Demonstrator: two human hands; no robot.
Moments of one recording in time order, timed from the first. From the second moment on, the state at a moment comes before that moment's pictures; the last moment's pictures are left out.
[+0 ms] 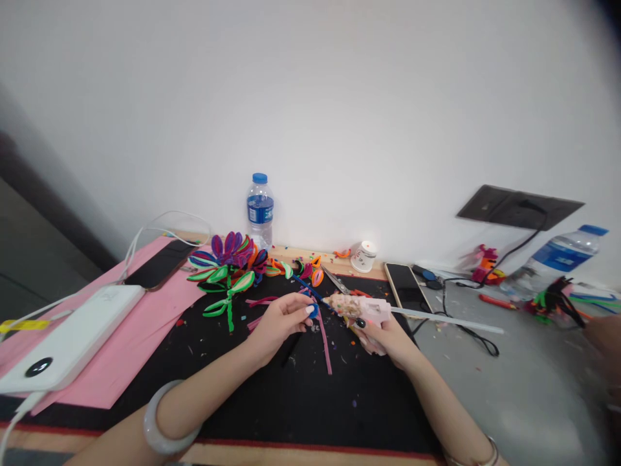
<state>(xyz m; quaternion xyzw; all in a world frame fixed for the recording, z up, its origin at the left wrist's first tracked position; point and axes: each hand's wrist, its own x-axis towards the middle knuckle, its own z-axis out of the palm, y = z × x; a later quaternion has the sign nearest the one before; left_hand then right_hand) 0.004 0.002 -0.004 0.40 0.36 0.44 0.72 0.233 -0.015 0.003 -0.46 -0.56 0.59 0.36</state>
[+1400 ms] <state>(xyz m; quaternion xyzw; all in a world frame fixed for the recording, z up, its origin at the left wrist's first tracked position) 0.004 0.002 -0.006 0.32 0.31 0.45 0.77 0.221 -0.027 -0.006 -0.45 -0.54 0.60 0.38</state>
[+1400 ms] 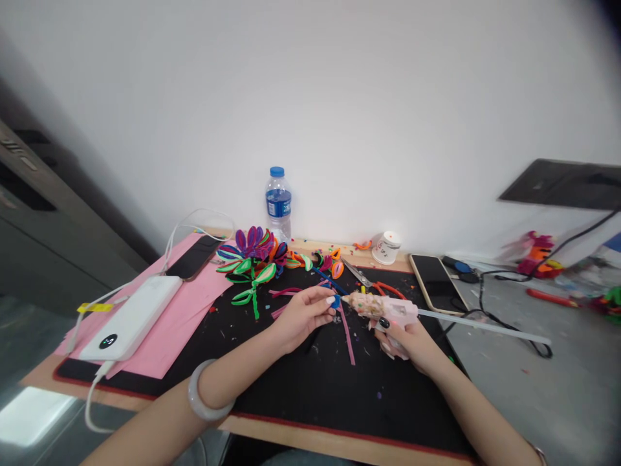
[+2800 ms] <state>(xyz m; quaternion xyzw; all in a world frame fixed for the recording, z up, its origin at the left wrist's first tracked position) 0.004 0.002 -0.004 0.29 0.33 0.46 0.77 0.227 -0.025 -0.015 -0.45 -0.58 0.60 0.34</state>
